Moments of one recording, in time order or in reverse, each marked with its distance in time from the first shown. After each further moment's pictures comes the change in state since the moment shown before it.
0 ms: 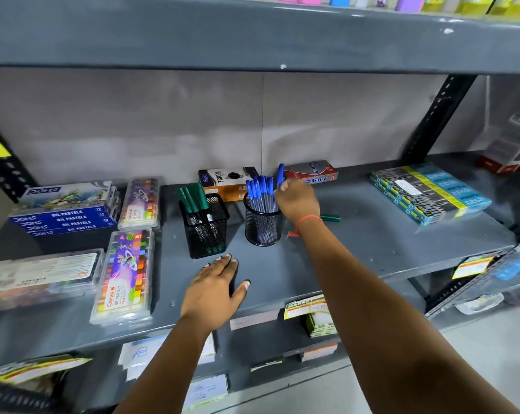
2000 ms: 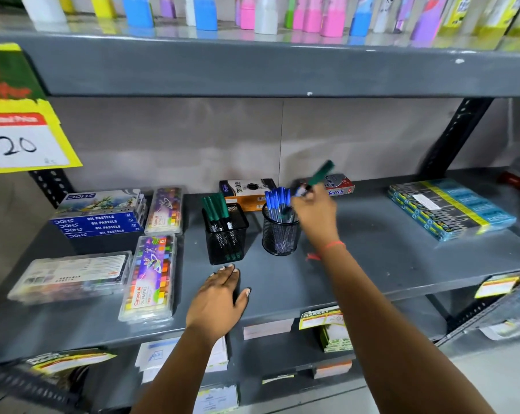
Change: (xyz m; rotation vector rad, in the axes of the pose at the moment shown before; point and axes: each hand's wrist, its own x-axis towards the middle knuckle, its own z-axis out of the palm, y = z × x) left_hand -0.012 -0.016 -0.010 -0.001 -0.009 -0.080; right_hand -0.032 -0.005 -0.007 0.412 0.105 -0.167
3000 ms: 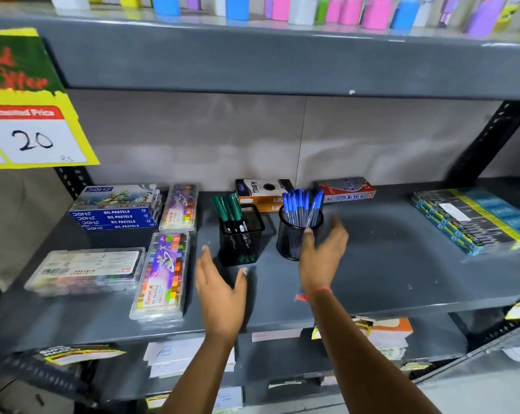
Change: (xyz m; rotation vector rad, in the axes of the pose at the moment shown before) left_hand 0.006 0.019 -0.010 -0.612 0.603 -0.407; right_hand -0.039 0.057 0.045 0.059 0.308 0.032
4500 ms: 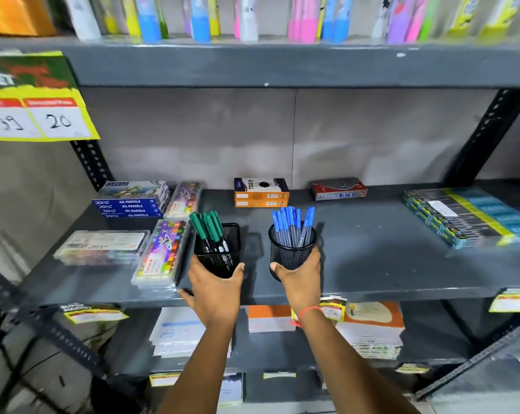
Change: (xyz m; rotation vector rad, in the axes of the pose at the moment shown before) left_hand -0.050 0.015 0.008 0.137 0.180 -0.228; right_hand -0.039 0.038 -0.052 -0.039 -0.329 0.160
